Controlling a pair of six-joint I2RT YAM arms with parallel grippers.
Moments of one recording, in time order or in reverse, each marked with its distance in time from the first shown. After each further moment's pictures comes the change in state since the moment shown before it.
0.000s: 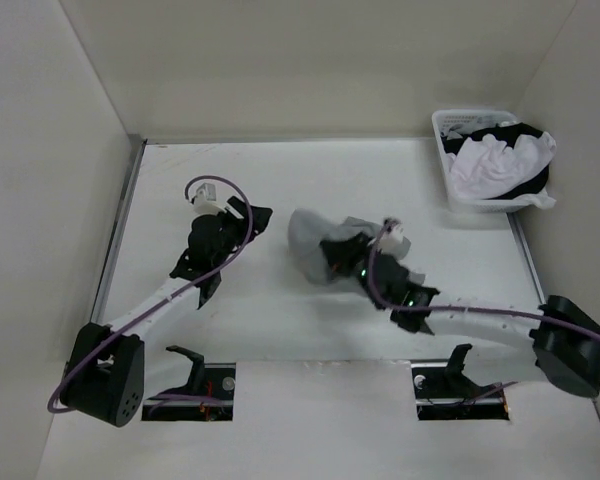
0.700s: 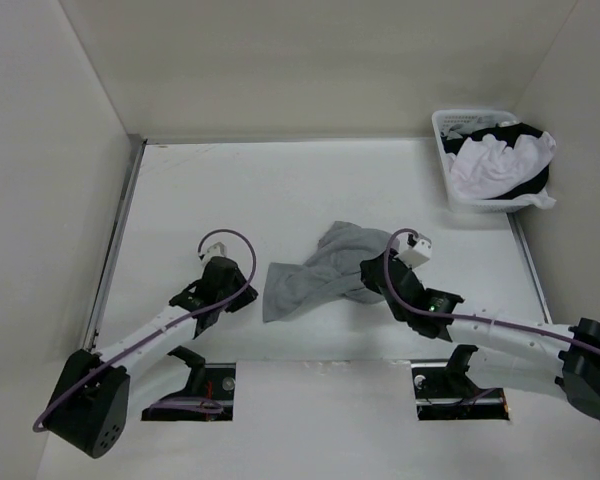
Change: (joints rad) left arm -0.087 -0.177 -0.217 -0.555 -0.091 0.011; right arm 0.073 -0.130 -0.154 -0.539 0.214 0.097
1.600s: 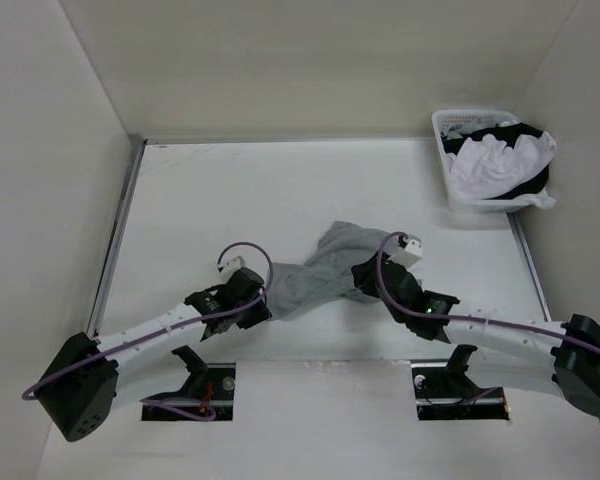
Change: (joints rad) left arm -0.314 0.026 0.072 -0.274 -0.062 -0.239; right arm -0.006 0.033 -0.053 0.092 -0.120 -0.086
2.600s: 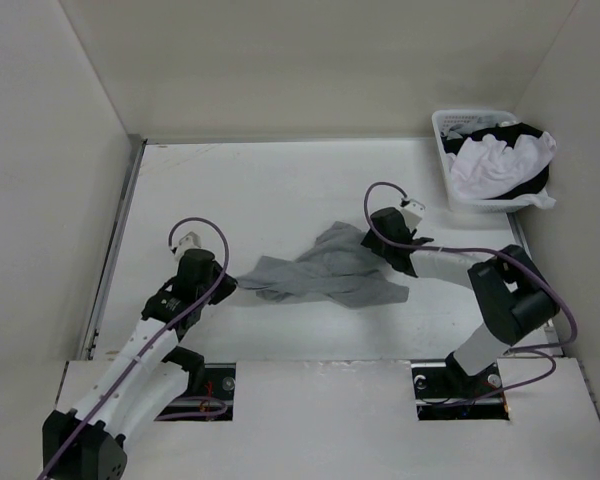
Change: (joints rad) left arm 0.389 -0.288 0.079 -0.131 0.008 0.225; right arm -0.433 0.538 0.332 -0.073 -0.135 -0.129
